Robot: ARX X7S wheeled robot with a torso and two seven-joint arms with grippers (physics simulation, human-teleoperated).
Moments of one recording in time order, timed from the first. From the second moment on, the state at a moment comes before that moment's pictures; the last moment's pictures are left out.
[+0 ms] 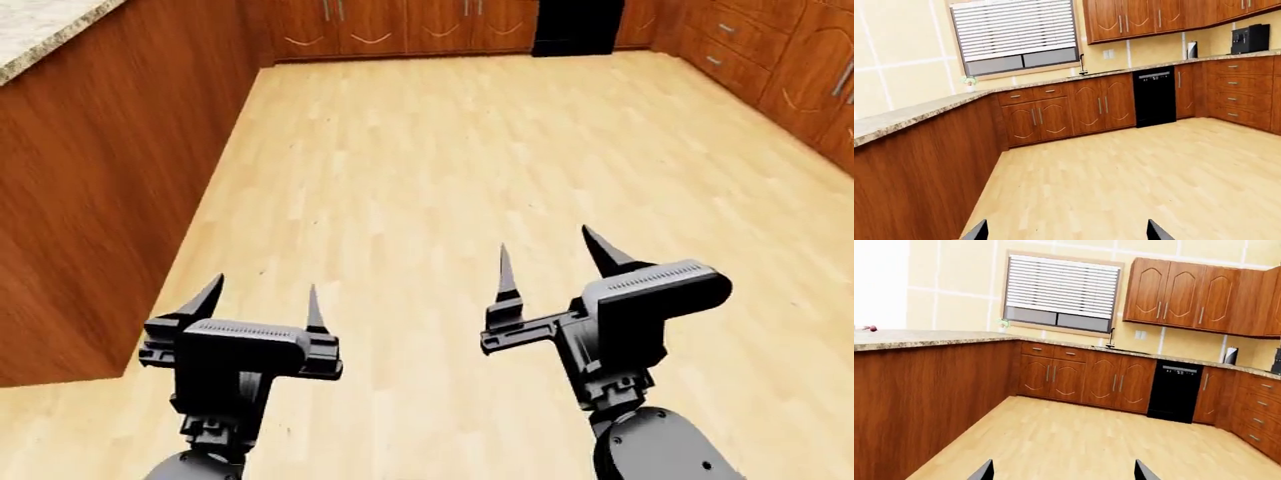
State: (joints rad) left arm -0.17 -0.38 0.29 0.32 -0.24 -0.26 -0.33; right arm 0.32 0.40 -0.36 -0.36 0.33 0.28 0.24
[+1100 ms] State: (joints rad) left arm -0.42 -0.44 0.21 0.40 -0.31 -0.46 -0.33; right arm 0.64 0.48 -0.25 -0.34 0.39 0.44 0.22
